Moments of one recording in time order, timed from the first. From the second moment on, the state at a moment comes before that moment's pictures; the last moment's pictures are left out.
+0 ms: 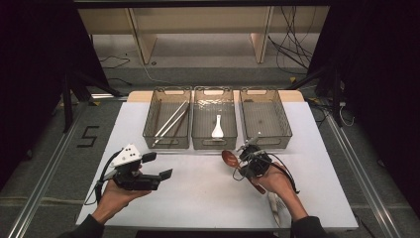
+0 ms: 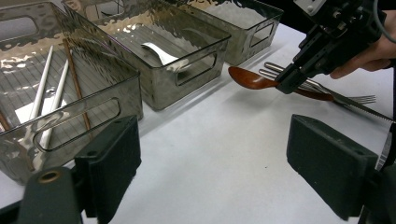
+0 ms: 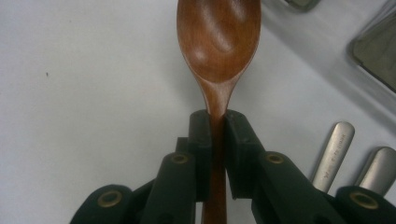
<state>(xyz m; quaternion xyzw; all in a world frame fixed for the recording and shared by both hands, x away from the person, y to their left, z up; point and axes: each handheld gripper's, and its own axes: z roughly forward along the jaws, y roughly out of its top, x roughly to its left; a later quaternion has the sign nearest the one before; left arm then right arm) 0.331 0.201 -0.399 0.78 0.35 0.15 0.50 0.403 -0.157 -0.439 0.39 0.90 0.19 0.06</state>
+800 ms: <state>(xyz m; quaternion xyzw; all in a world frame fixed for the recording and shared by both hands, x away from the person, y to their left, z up) 0.331 0.201 -0.399 0.78 0.35 0.15 0.50 0.402 -0.167 -0.409 0.39 0.88 0.24 0.09</state>
